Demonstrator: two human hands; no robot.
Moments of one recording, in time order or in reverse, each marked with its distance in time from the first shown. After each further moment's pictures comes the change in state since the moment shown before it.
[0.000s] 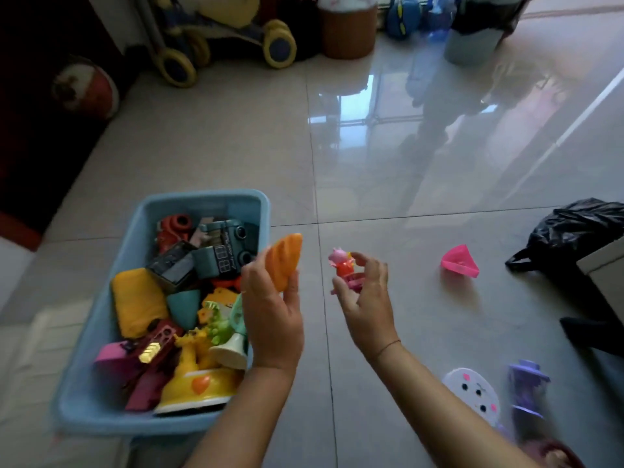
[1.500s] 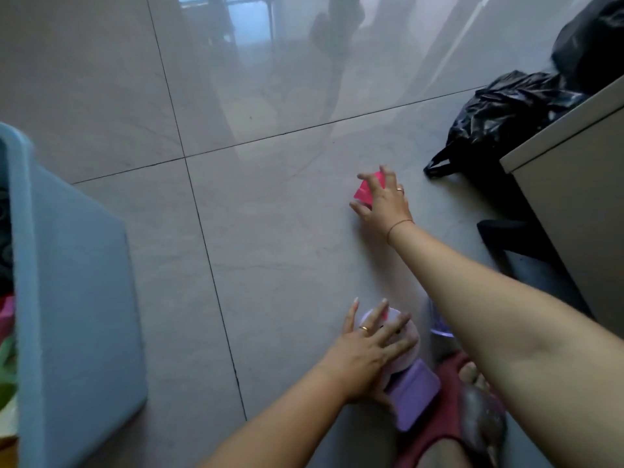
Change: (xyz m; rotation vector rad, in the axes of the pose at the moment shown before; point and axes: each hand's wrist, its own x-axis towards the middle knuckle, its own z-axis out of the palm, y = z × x) left_hand -0.211 0.032 0.196 0.164 -1.419 0.917; right_hand 0.106 0.248 -0.149 -0.771 -0.158 0.387
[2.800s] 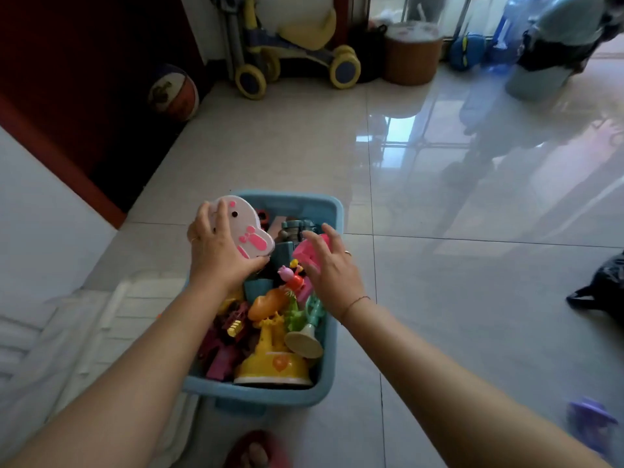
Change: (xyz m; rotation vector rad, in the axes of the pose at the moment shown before) left_hand -0.394 -0.174 -0.224 -0.046 0.799 -1.361; right_hand -0.213 -0.391 -0.005 0.137 -0.014 -0.700
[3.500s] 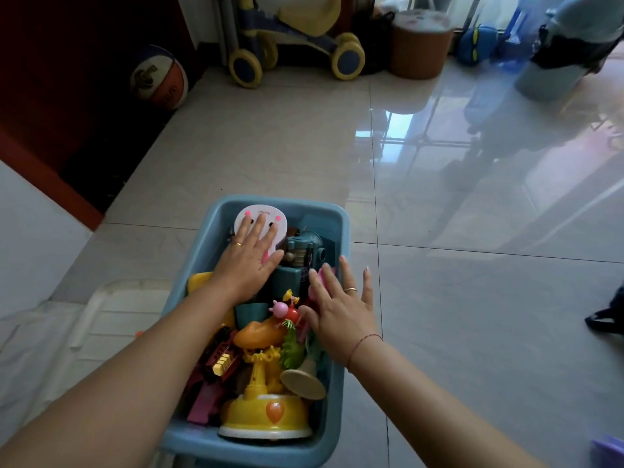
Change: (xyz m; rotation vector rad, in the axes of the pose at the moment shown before) left_hand 0.063 -0.017 0.090 0.064 -0.348 0.328; right_hand 0.001 0.023 0.027 -0.441 -0.271 0.029
